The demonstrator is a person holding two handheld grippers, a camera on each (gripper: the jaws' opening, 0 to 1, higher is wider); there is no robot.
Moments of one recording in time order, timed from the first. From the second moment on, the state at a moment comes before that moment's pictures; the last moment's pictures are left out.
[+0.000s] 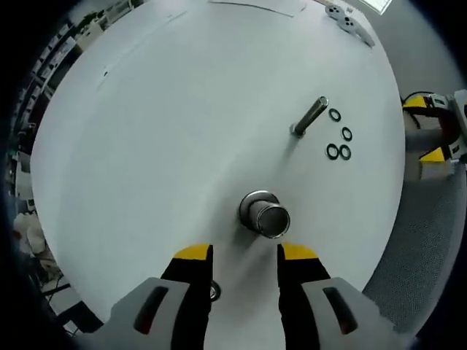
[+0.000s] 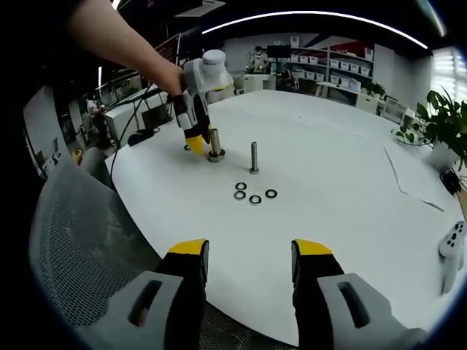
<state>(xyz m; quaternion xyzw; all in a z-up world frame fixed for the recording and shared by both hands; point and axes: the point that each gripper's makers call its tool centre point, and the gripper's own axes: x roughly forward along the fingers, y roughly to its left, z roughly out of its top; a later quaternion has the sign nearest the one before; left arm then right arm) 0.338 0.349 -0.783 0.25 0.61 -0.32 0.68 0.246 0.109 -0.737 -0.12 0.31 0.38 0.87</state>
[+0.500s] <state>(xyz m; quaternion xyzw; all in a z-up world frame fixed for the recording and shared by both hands) 0.335 0.386 -0.789 0.25 0.63 -0.28 0.68 0.246 0.109 -0.738 -0.12 0.31 0.38 0.87</state>
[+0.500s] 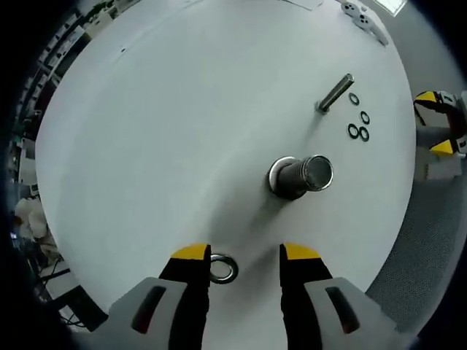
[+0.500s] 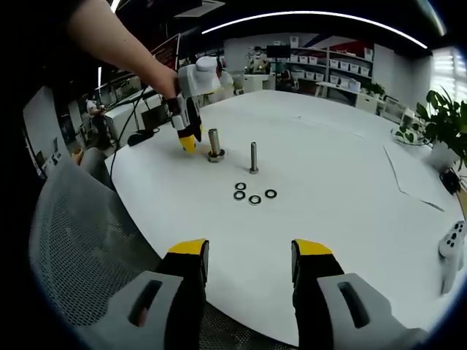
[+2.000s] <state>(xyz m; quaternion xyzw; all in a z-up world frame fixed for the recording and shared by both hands) 0.330 0.421 -0.799 0.23 0.67 -0.23 0.67 0.246 0.109 -0.738 -0.12 0.31 0.38 0.86</state>
